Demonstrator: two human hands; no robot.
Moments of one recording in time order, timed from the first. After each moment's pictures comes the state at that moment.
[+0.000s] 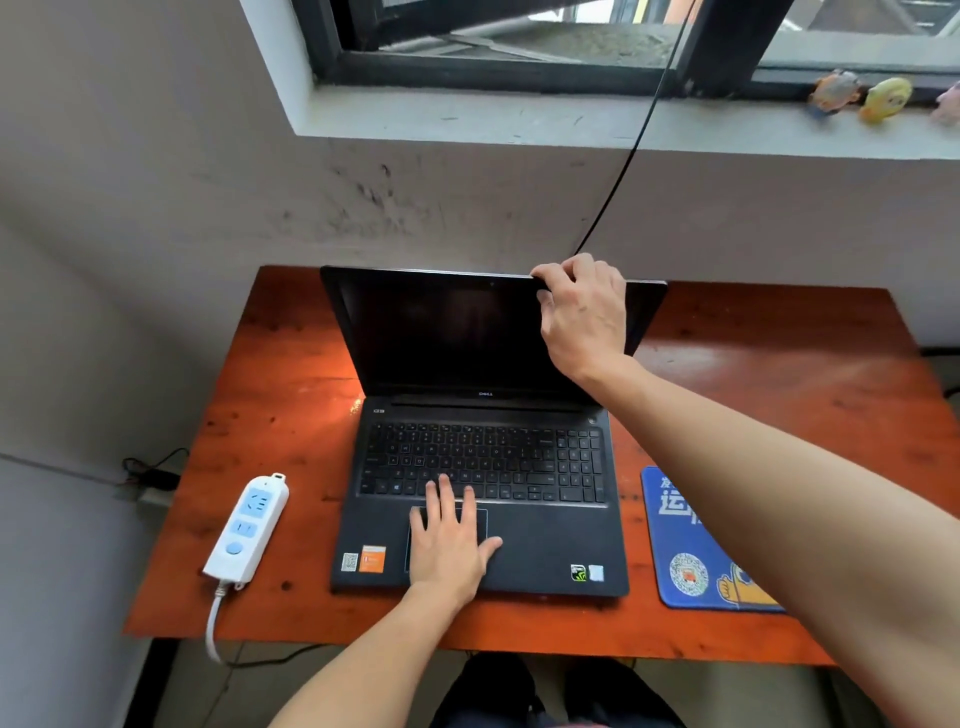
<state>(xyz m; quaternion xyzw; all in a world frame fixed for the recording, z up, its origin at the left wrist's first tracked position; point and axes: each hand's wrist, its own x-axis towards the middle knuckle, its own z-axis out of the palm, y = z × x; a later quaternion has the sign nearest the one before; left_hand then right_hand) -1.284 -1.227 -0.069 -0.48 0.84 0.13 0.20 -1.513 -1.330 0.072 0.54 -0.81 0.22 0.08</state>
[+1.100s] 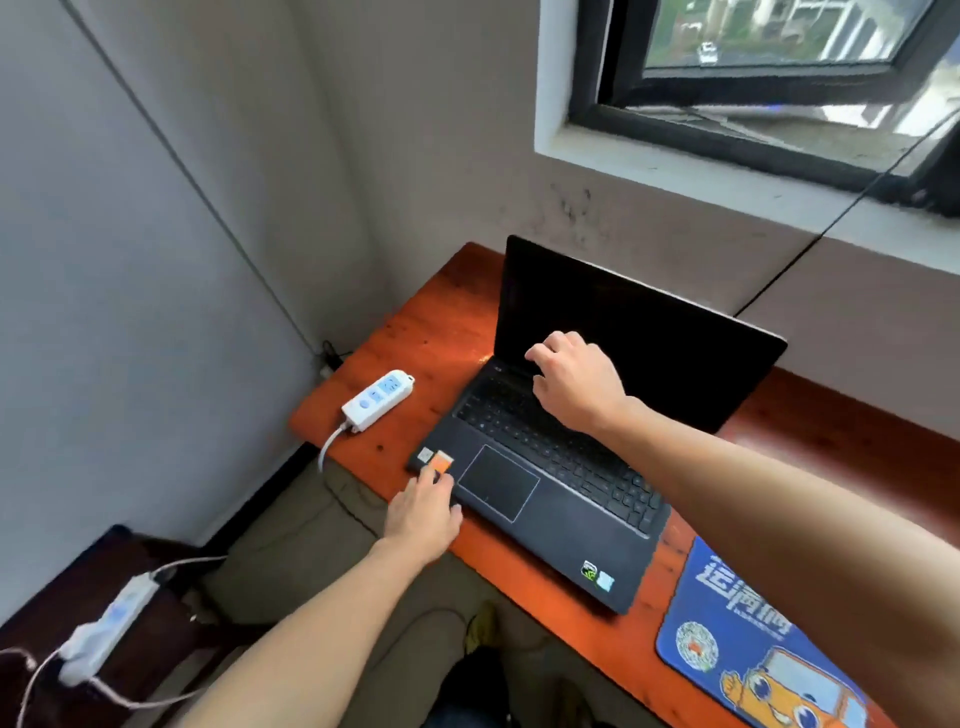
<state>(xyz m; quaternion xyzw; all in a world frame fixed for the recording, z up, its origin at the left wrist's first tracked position) -1.229 -1.145 0.007 -0.72 0.67 0.19 0.08 -1.430 -1.271 0.089 0.84 -0.53 0.08 -0.03</state>
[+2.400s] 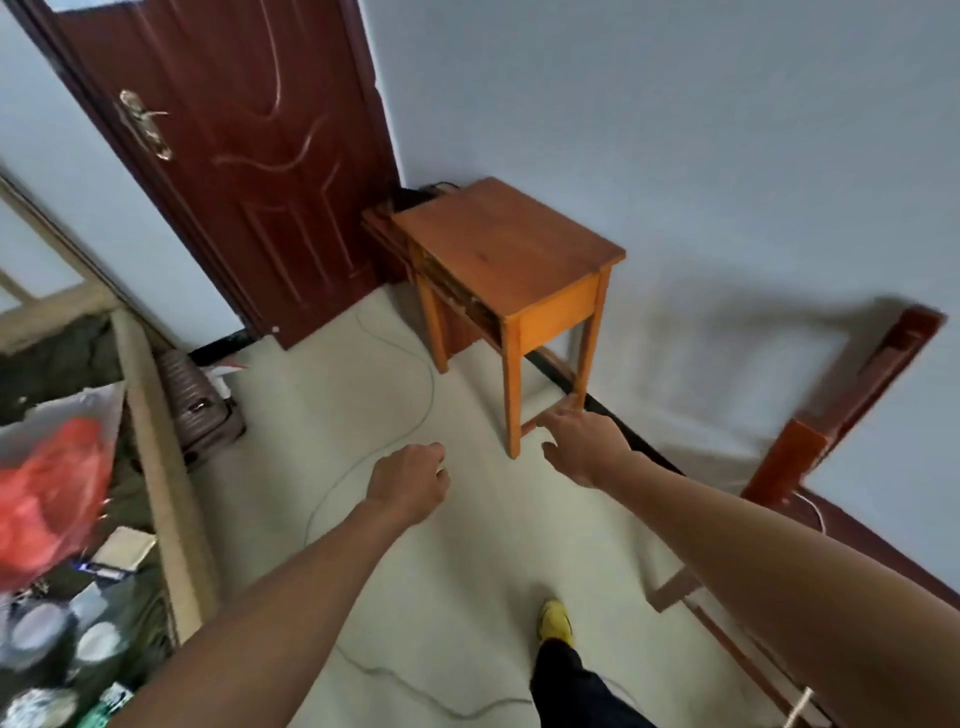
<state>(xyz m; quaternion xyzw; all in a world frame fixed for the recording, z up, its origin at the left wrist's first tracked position) -0.752 -0.259 0.055 -0.98 -0.16 0.09 -0.06 -0.624 -0.460 0.059 0.93 0.36 -0.10 -0.04</state>
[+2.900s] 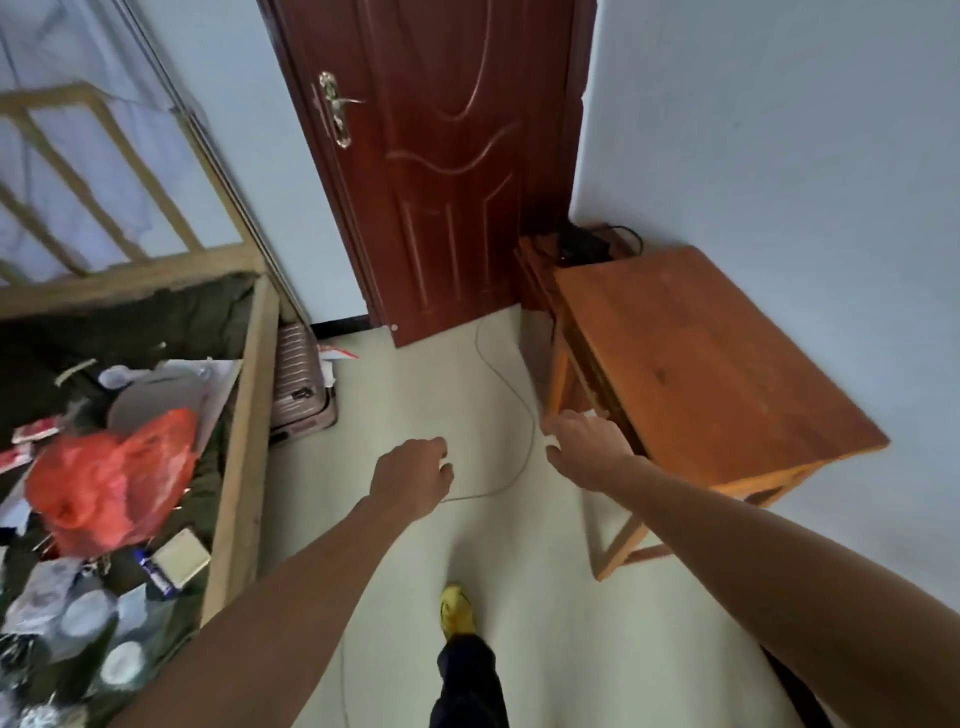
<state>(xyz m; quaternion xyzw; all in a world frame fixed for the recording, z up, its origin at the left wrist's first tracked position) -0.579 0.014 0.061 -0.92 -0.36 0.05 -0.12 -0.386 -0.126 0.063 0.84 0.53 -0.12 -0.01</state>
